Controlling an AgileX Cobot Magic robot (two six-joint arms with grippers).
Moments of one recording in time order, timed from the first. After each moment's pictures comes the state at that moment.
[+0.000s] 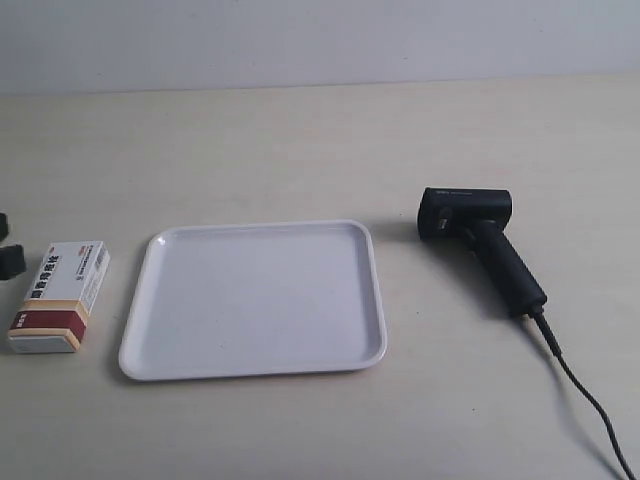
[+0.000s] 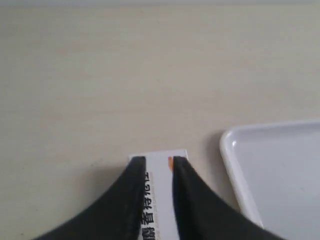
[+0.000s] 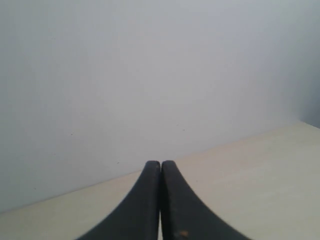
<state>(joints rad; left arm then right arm) -0.06 1.22 -0.25 0.34 -0.36 -0.30 0.07 0.01 0.00 0.26 0.01 0.03</state>
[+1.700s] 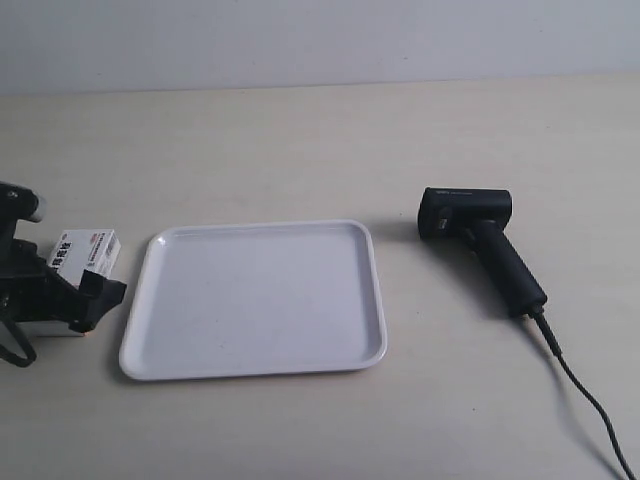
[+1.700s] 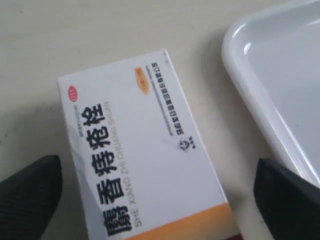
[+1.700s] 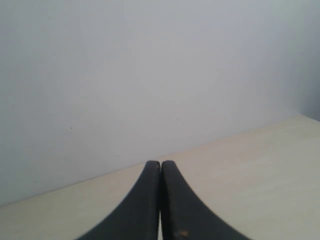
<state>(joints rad) -0.07 1.79 -0.43 0.52 -0.45 -0.24 0.07 0.01 0.00 0.26 0.04 0.03</state>
